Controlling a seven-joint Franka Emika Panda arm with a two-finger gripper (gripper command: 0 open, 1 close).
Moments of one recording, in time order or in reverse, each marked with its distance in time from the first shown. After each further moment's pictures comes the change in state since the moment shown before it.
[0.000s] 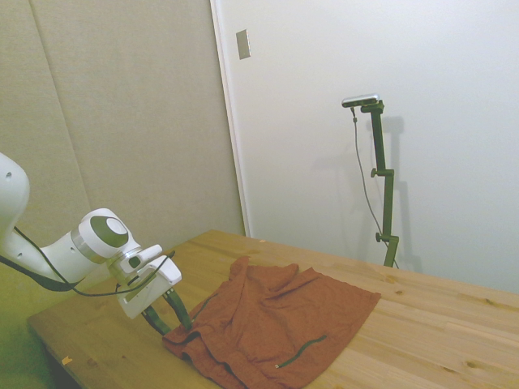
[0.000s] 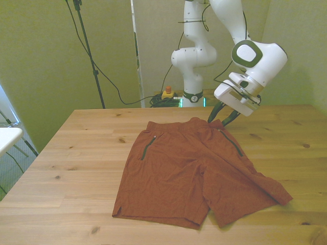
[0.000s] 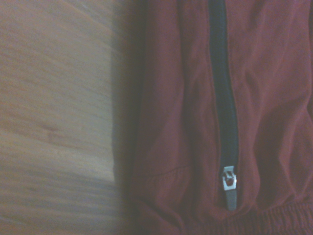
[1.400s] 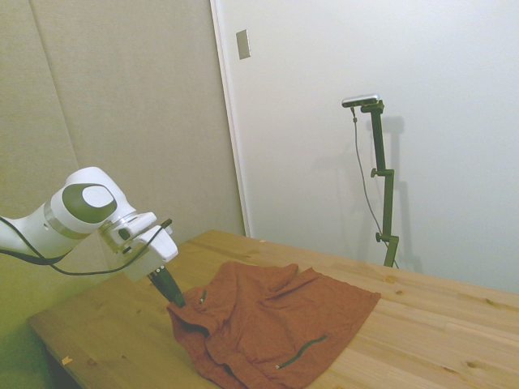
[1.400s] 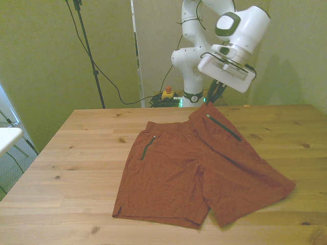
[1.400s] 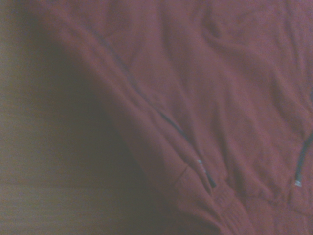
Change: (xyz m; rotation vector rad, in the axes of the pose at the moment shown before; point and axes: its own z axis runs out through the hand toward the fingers) arm 0.057 0.124 -0.044 0.182 -0.030 0.325
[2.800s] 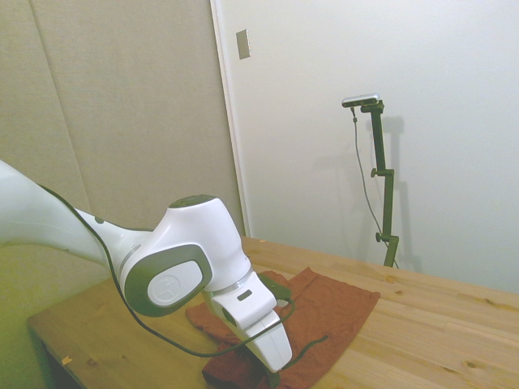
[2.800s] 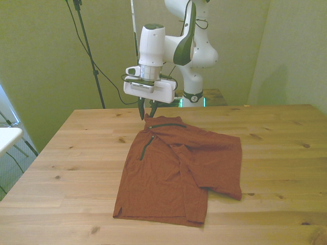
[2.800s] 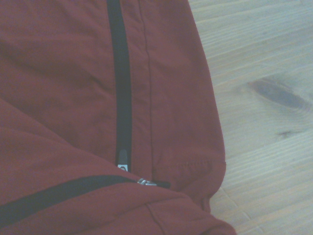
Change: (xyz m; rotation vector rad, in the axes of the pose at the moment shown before) arm 0.135 0.172 0.173 0.134 -0.281 0.364
